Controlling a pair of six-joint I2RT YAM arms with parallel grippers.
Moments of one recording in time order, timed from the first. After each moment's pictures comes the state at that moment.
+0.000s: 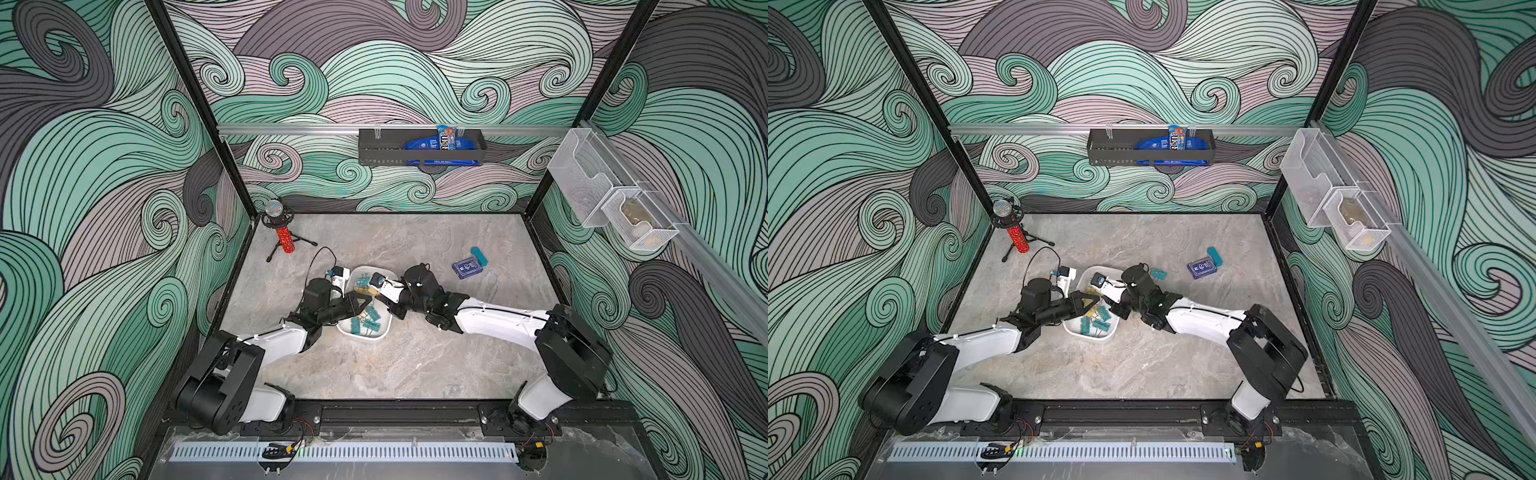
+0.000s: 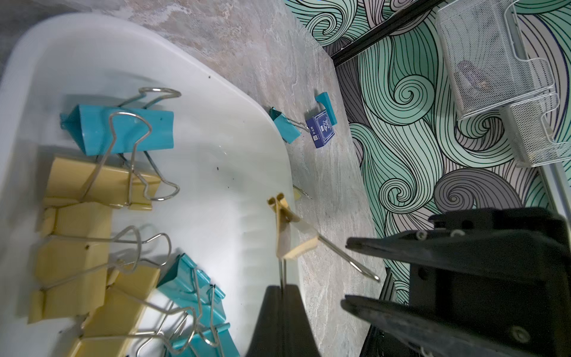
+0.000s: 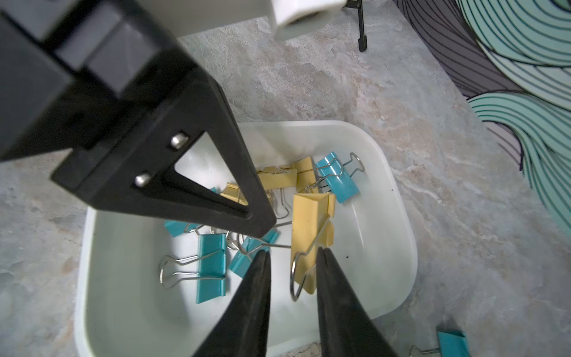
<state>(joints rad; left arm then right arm) -0.39 1.37 0.43 0.47 0.53 -0.75 0.82 1.63 0.93 0.11 -0.12 -0.35</state>
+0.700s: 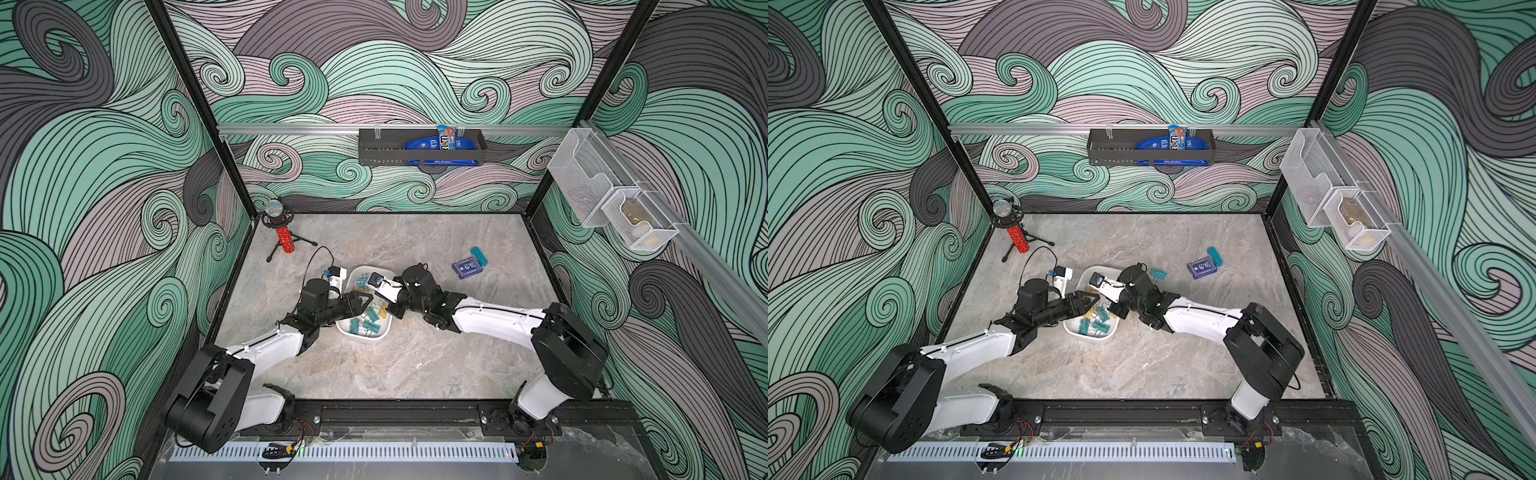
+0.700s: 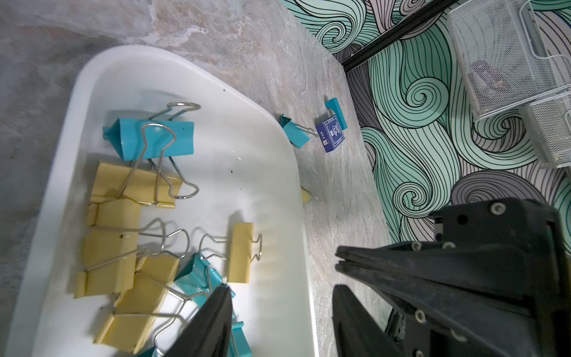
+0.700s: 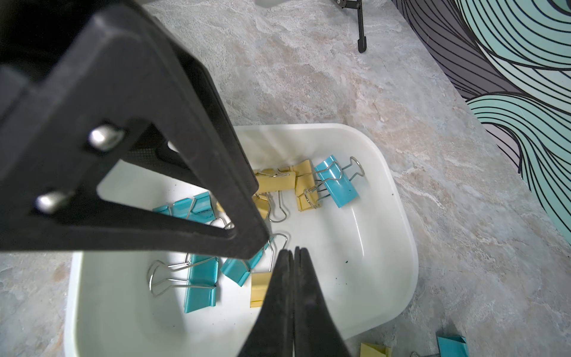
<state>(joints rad) -0.39 1.28 0.43 0.34 0.45 -0.70 0.83 1.64 0.94 0.12 -0.11 -0.36</state>
